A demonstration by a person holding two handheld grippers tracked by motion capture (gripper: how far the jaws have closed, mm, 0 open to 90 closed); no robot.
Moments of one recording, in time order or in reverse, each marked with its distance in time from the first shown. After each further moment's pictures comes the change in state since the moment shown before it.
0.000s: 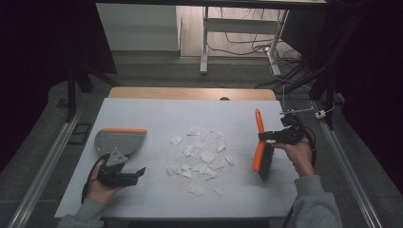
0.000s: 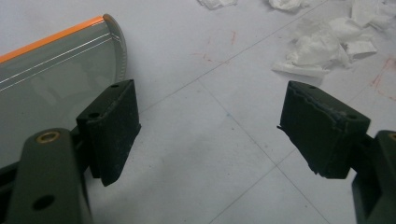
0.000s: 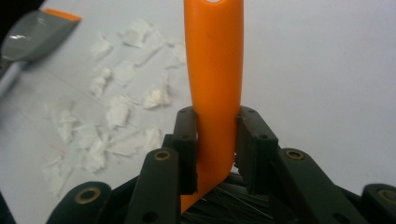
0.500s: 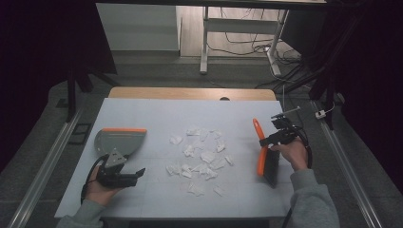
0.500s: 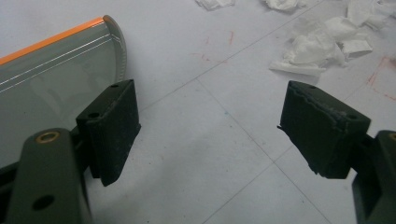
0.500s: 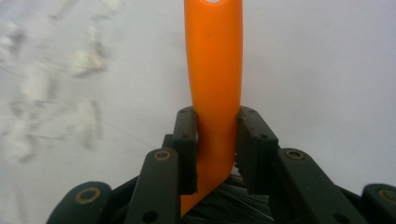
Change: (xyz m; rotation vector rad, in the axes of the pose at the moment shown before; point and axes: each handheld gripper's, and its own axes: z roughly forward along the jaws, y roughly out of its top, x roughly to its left) left arm -0.001 -0.002 -0.003 -0.006 -0.001 0.006; right arm -0.016 0.001 0.030 0.227 -0.166 0.036
